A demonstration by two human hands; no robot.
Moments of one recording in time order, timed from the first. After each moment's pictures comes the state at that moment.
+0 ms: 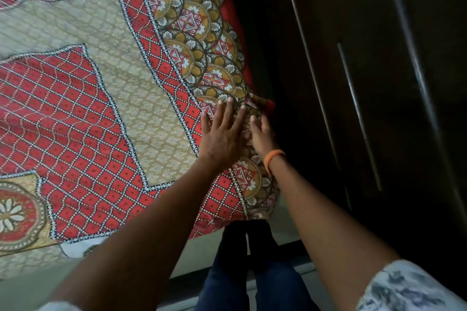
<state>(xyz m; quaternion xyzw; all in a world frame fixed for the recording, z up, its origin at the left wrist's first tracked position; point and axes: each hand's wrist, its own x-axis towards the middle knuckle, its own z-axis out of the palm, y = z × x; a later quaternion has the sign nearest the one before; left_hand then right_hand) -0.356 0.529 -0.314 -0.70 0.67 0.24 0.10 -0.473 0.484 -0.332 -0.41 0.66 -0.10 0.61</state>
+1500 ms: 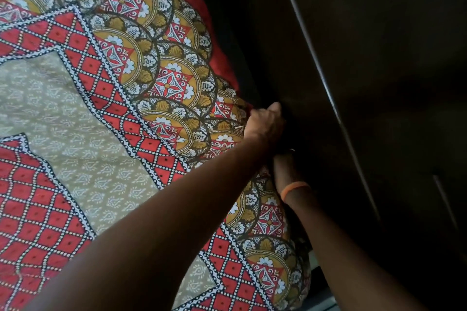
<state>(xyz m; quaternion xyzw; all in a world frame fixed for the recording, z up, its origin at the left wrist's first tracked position) -0.367 0.299 -0.360 -0.52 0.80 0.19 0.23 -0.463 0.383 -0.407 -0.56 0.73 0.04 0.38</state>
